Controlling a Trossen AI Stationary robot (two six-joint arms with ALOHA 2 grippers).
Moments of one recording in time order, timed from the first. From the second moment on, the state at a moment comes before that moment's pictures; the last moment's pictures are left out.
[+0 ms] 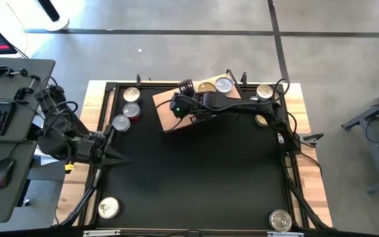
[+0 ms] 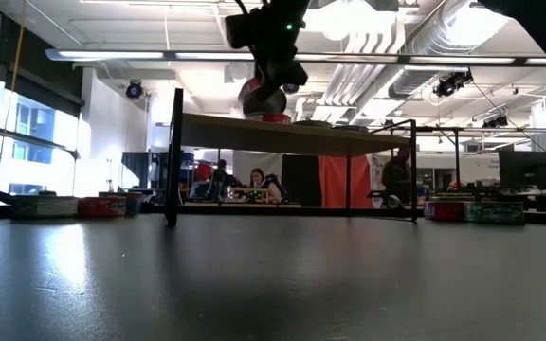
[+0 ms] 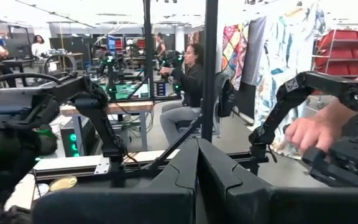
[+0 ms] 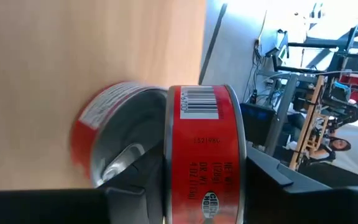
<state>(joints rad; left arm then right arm) -0.93 0.92 1.06 -0.06 -0.78 0.05 -0.11 2.13 2.14 -1.00 0.71 -0.78</state>
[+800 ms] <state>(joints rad) -0.93 0.92 1.06 -0.12 -0.78 0.02 -0.10 2.13 2.15 -1.03 0.72 -0.68</state>
